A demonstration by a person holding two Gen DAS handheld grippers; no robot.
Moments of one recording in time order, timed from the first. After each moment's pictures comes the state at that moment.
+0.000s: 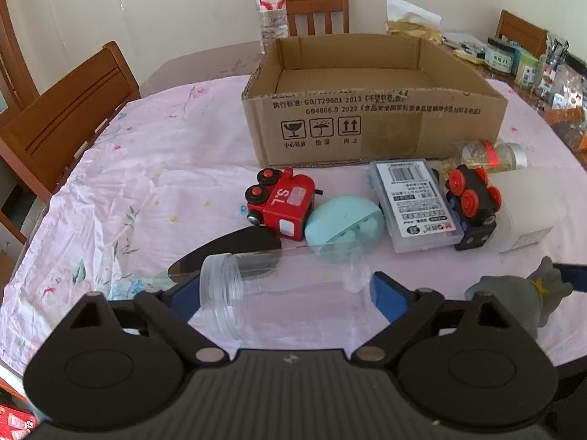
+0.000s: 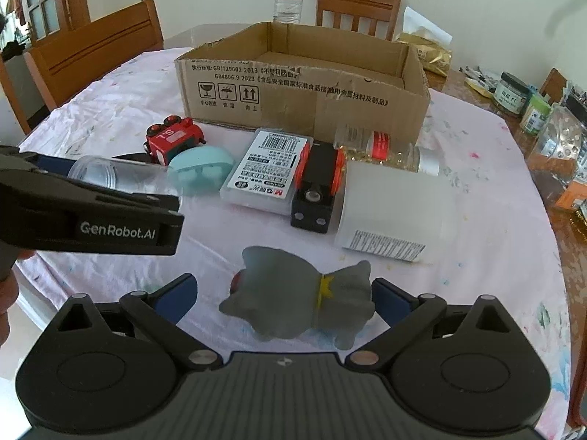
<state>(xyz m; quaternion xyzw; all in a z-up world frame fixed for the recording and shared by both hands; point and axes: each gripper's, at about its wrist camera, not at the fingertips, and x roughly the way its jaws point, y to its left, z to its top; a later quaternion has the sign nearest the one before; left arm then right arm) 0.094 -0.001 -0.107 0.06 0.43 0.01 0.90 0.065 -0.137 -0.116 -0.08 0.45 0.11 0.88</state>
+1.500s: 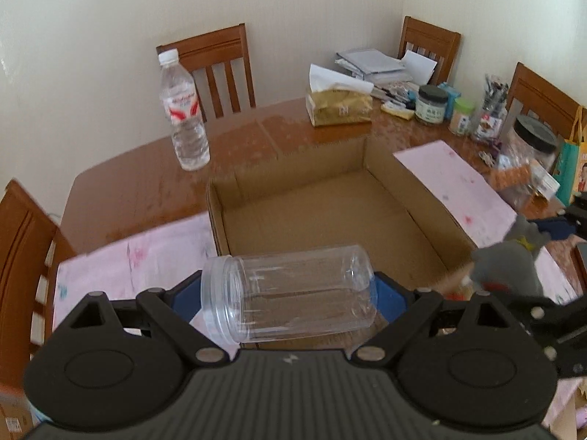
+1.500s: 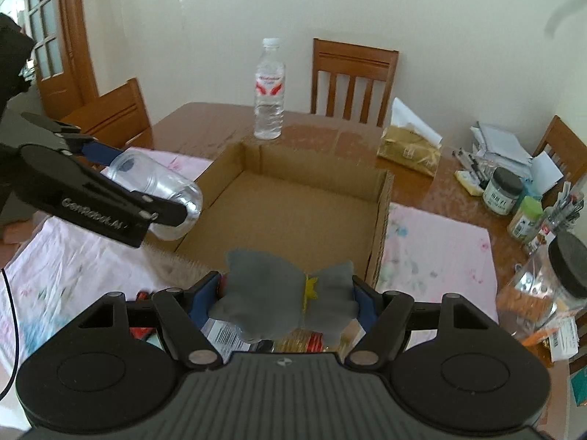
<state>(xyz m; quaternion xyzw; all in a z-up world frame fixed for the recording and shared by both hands) 0.258 0.007 0.008 0.12 0.40 -0.18 0.89 0.179 -0.158 0.007 -0.06 0.39 0.13 0.91</state>
